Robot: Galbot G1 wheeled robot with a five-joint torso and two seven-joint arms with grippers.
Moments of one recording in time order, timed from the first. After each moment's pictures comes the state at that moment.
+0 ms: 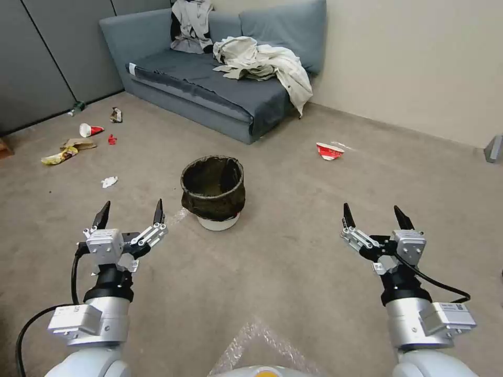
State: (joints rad) left arm 1.81 -1.46 -0.66 -2.47 -0.13 0.01 -0.09; right arm -1.79 1.61 0.53 2.48 0.00 -0.09 -0.01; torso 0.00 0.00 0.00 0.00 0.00
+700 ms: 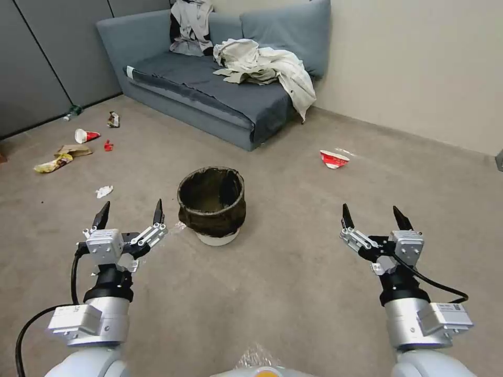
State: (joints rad) left arm 1.81 -1.46 -0.66 -2.47 -0.13 0.01 -0.09; right arm -1.79 1.61 0.53 2.47 0.00 -0.08 -0.01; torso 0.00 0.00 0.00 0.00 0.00
